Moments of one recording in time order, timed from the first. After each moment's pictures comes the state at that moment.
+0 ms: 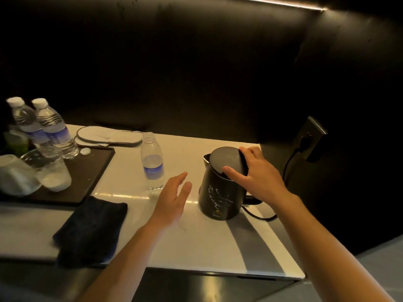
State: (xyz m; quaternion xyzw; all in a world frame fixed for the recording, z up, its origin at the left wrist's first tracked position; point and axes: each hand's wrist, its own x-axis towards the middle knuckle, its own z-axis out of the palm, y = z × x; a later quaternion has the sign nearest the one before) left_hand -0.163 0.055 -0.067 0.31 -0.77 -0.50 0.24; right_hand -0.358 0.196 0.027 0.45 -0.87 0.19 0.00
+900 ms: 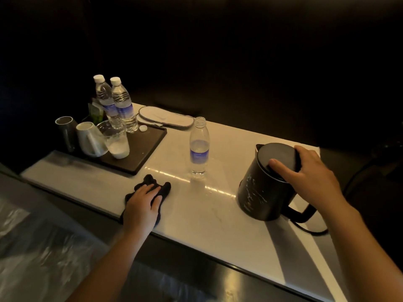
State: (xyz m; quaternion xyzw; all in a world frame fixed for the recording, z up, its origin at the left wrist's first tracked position) left_hand -0.004 0.012 -0.146 0.53 -0.80 -0.14 0.23; right_hand -0.360 0.180 0.022 0.42 -0.87 0.24 -0.04
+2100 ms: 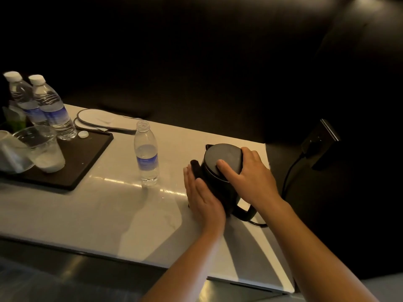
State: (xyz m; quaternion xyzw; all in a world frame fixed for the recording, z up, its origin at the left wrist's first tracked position) left_hand -0.274 0.151 -0.074 0.43 -0.47 -0.56 0.53; right_hand -0.355 0.185 0.023 0.42 -0.87 0.24 -0.03
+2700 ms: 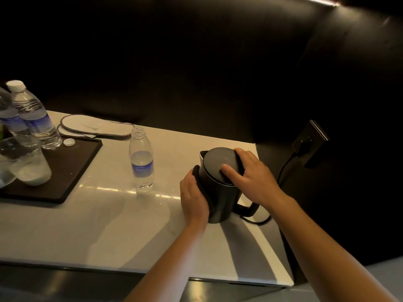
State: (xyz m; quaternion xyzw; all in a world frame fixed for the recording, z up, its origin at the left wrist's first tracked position) left_hand -0.265 0.109 -0.083 0.41 -0.44 -0.67 0.44; right_hand -0.368 0.189 0.028 0.47 -0.84 0.25 -0.05
